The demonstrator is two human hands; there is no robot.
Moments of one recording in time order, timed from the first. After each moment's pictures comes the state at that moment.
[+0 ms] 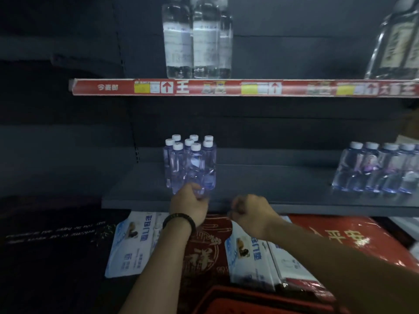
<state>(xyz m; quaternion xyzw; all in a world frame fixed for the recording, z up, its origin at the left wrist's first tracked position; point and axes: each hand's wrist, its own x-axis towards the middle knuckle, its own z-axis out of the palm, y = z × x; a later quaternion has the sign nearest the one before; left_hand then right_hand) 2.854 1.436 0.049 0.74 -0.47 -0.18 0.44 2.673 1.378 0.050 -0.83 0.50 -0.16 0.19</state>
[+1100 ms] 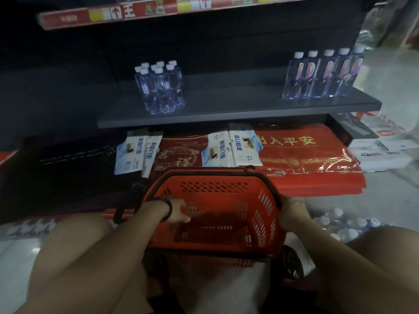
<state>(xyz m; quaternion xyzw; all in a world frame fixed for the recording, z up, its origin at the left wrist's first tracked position) 2.726 1.629 -0.074 0.75 -0.55 -0.30 -0.20 2.376 1.548 -0.126 -0.71 0.67 -0.01 0.21</state>
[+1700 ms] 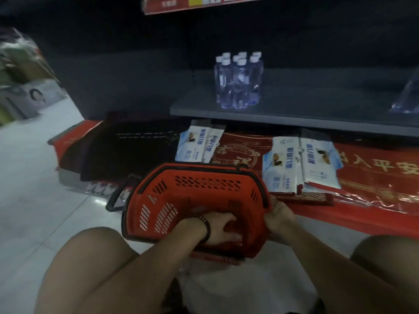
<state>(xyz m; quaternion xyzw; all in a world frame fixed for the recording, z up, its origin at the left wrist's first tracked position) 2.762 1.681 -0.098 0.74 -0.59 -0.32 -0.04 2.591 1.537 -0.146 -0.75 0.55 -0.04 0.37</state>
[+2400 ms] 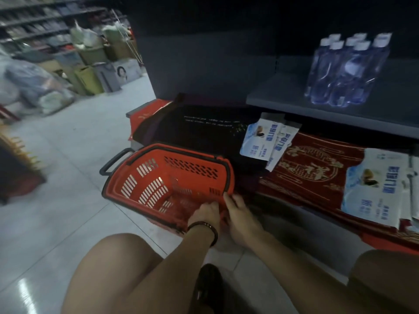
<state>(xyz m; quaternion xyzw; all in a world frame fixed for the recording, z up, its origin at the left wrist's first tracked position) 2.891 1.776 -0.133 0.94 -0.26 -0.19 0.03 2.811 1.673 -0.165 -0.93 0.21 0.07 0.31</state>
